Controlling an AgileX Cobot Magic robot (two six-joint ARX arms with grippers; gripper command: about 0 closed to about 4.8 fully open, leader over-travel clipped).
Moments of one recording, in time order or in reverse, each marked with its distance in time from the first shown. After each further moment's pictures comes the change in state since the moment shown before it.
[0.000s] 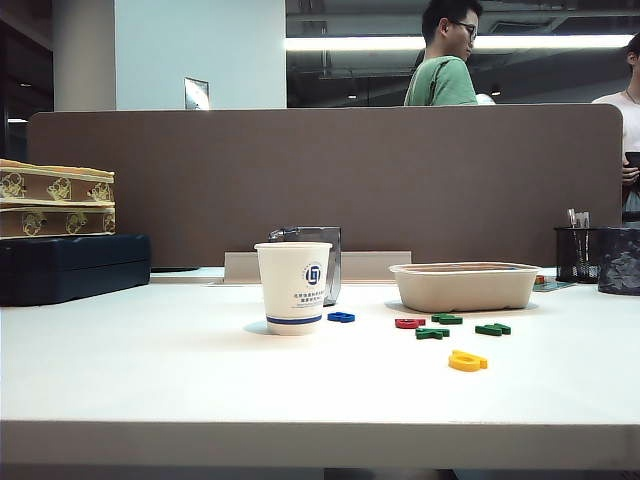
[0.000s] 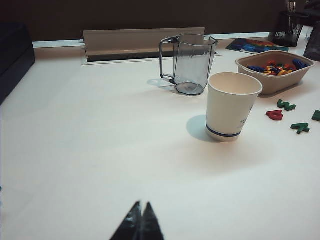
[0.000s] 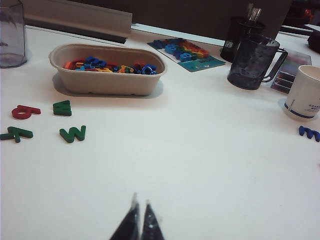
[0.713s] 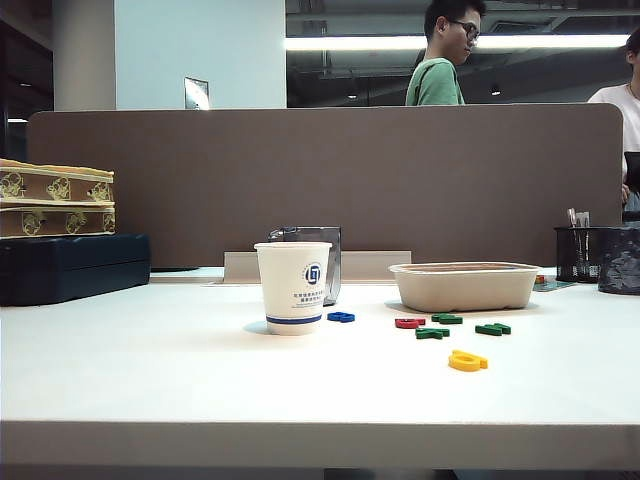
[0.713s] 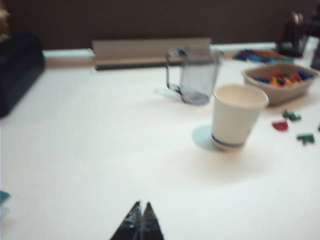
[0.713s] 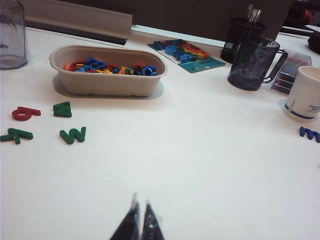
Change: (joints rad) left arm 0.000 0.000 0.005 0.019 -0.020 0.000; right arm 0.000 0.000 0.000 0.005 -0.001 0.000
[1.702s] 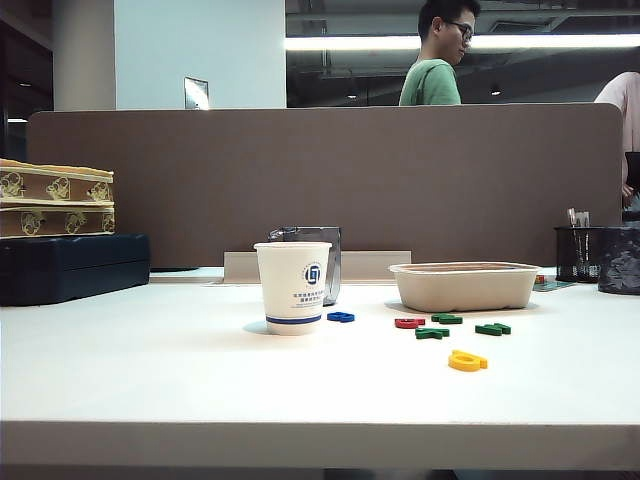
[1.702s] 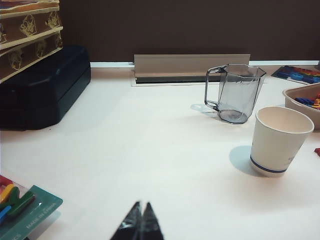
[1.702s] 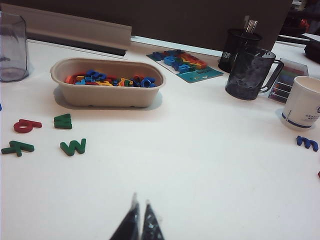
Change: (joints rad) left arm 0.000 0.000 0.042 -0.004 -0.151 -0.003; right arm 0.000 0.000 0.013 0.023 0.000 -0.011
